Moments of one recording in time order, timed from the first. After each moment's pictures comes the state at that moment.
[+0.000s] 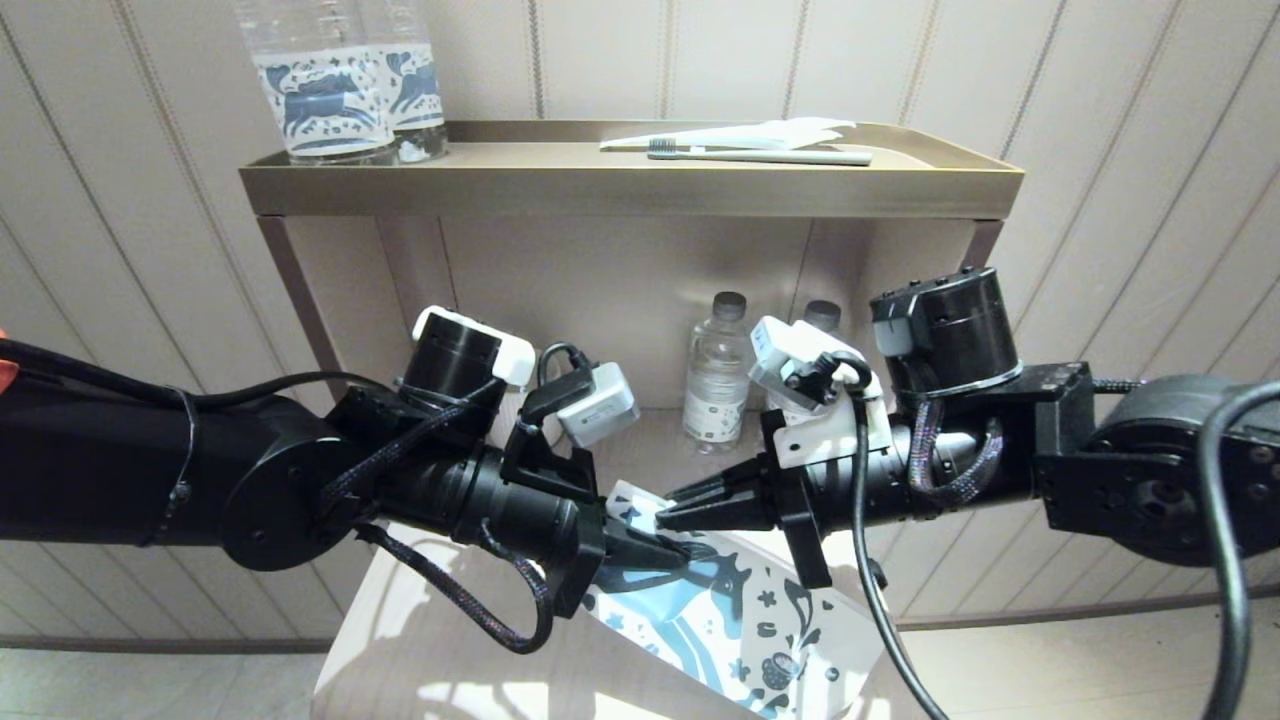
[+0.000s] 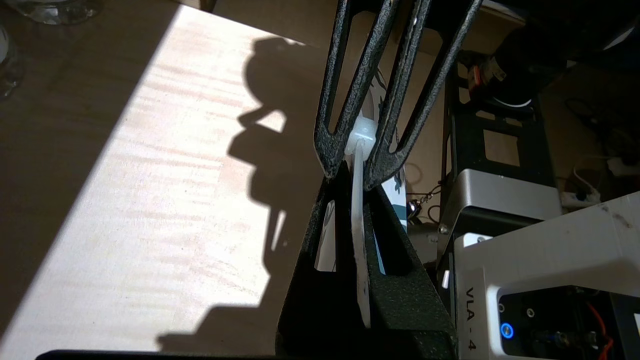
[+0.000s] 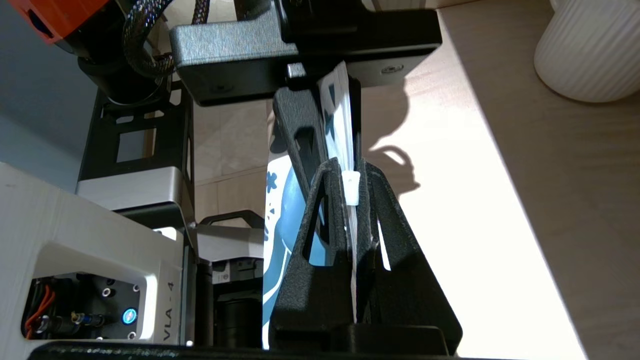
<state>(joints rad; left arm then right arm) -0.66 1.83 -1.05 -0.15 -0.81 0.30 0.56 1.70 -1.05 -0.19 0.78 -0.31</state>
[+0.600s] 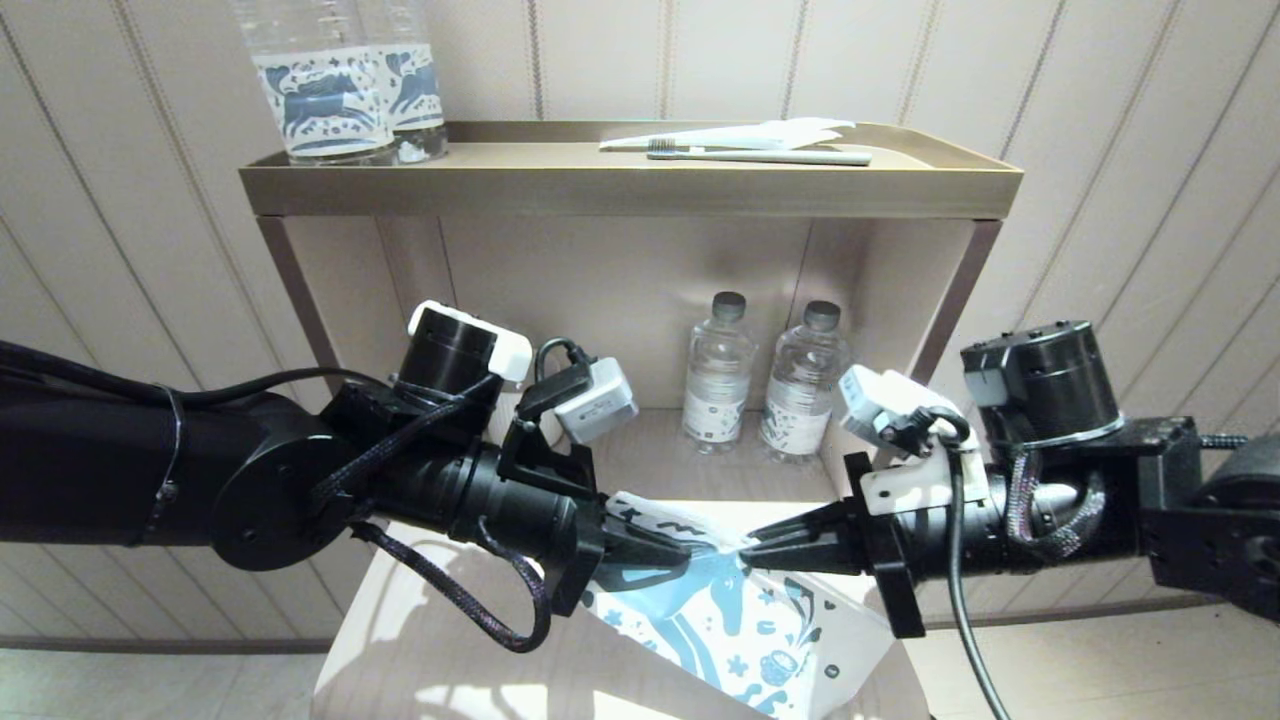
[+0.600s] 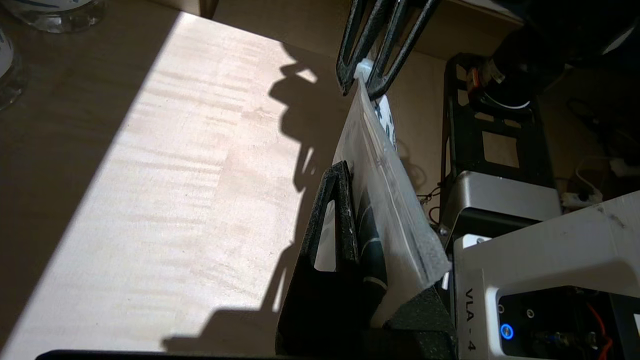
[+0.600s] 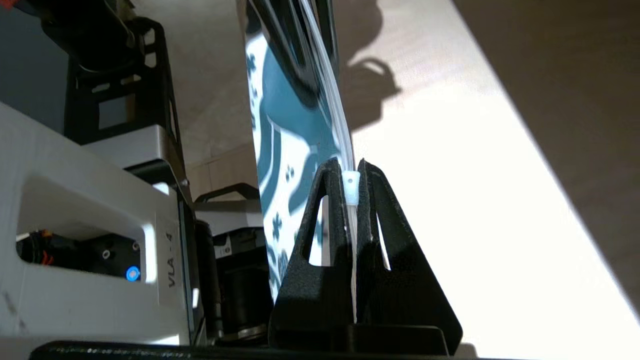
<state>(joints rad) -0.66 1.82 -1.05 -0.15 -0.81 0.29 0.43 1.59 -0.83 -0.19 0.78 -0.35</state>
